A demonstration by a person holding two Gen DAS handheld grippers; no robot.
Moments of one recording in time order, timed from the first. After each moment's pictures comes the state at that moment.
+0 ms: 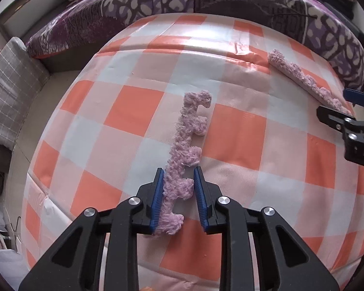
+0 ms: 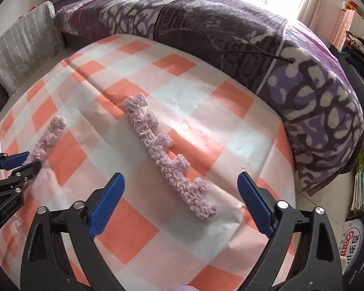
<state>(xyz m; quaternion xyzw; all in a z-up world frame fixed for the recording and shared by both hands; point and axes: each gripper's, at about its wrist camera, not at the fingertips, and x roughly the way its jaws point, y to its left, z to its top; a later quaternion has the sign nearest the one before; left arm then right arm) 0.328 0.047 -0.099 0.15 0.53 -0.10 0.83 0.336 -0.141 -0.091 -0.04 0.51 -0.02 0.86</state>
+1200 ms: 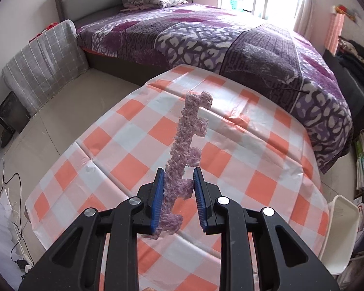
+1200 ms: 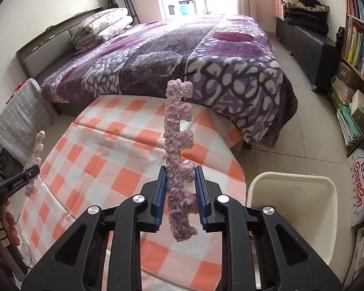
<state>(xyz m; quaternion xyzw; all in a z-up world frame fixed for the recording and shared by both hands) 0.246 0.059 0.029 0.01 0.46 -0.02 0.89 0.144 -0.239 0.026 0.15 0.40 -0.11 0.90</state>
